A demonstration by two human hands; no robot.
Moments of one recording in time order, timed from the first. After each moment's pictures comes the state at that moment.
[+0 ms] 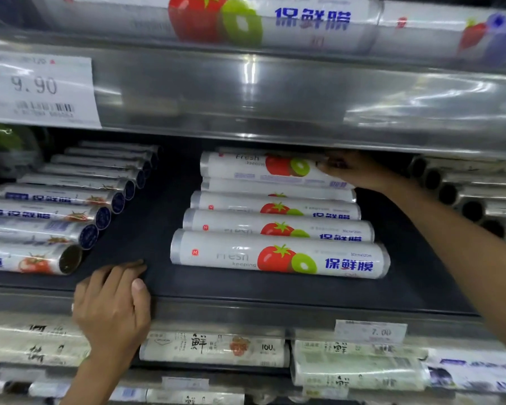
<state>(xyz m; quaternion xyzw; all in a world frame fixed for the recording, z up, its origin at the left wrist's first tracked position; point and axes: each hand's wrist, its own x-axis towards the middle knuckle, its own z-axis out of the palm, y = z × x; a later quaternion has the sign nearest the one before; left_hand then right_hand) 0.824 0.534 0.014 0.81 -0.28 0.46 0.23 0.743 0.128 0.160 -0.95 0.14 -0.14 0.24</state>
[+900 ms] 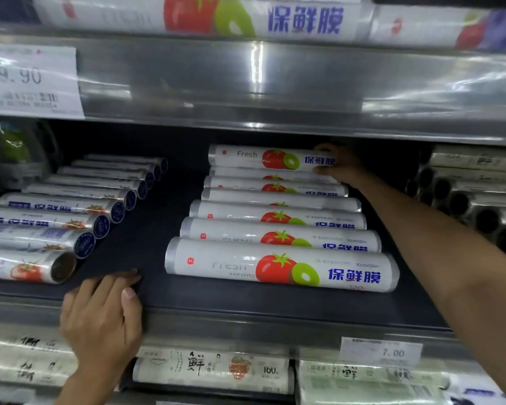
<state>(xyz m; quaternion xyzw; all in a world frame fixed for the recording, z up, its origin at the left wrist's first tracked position) 0.824 0.532 0.012 0.80 -0.27 0.49 0.23 0.809 0.087 0.144 -0.92 0.19 -0.23 0.26</state>
